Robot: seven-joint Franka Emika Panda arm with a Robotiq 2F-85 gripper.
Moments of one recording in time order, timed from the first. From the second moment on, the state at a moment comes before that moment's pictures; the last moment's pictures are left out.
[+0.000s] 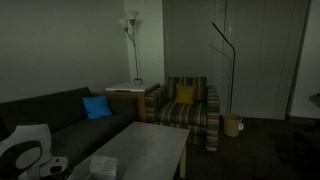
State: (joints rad) arm 0.28 1.48 -0.03 -1.15 0.06 2.47 0.30
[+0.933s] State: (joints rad) arm 0.24 1.44 -0.03 -1.28 0.07 2.67 0.43
